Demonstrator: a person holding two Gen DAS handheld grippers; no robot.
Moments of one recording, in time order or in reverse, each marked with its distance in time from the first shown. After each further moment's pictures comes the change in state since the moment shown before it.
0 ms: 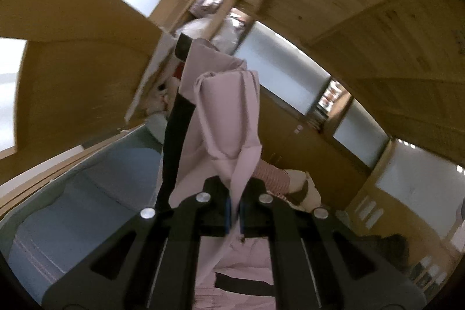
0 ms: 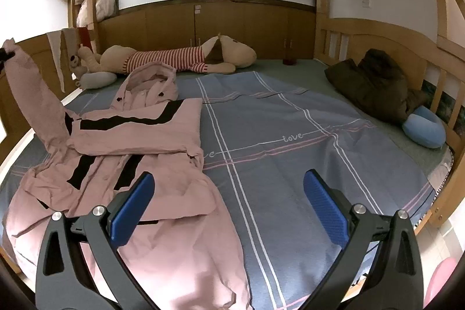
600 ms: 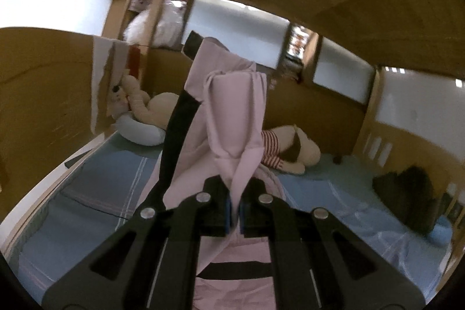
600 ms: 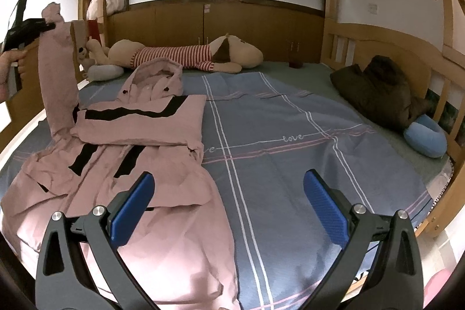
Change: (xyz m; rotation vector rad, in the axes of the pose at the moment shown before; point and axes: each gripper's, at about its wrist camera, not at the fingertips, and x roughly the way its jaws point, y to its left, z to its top) left arm 0.042 -0.123 -0.078 0.328 0.121 -0.027; right arm -0.009 -0.009 -0.007 -0.058 -0.001 0.024
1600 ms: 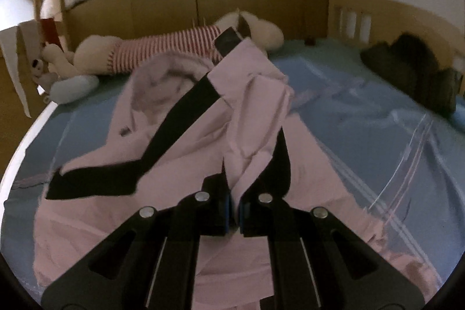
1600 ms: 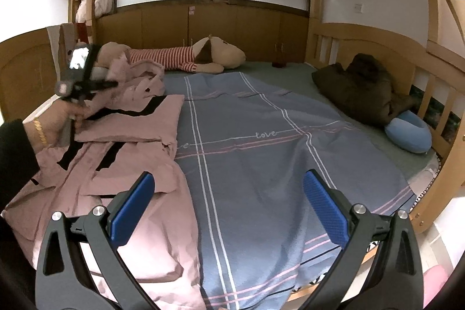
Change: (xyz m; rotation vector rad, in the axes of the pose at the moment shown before) left arm 0.166 -0.170 -0.207 0.358 0.401 -0.071; right arm -0.022 -0.043 -0.011 0.008 -0.004 -0.055
